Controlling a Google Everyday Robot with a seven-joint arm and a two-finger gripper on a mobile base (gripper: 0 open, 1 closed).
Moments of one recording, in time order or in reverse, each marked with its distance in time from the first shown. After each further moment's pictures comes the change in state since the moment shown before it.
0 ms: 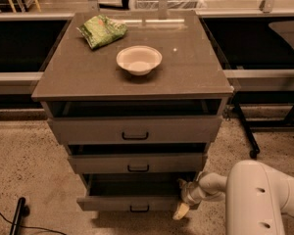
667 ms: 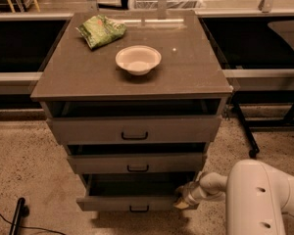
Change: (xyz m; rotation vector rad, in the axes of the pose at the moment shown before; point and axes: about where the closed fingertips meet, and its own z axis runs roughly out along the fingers) arm -0.002 -0.002 -0.001 0.004 0.002 -0.006
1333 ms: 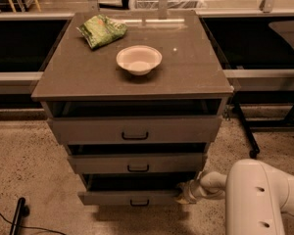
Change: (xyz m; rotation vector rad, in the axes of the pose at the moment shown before) arm 0.003 -0.009 0.001 0.026 0.014 0.009
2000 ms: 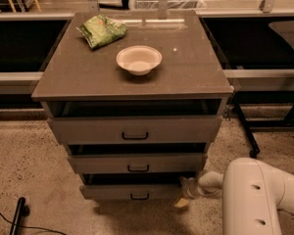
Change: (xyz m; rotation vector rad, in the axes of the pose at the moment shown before) arm 0.005 -0.021 0.002 0.074 0.031 0.000
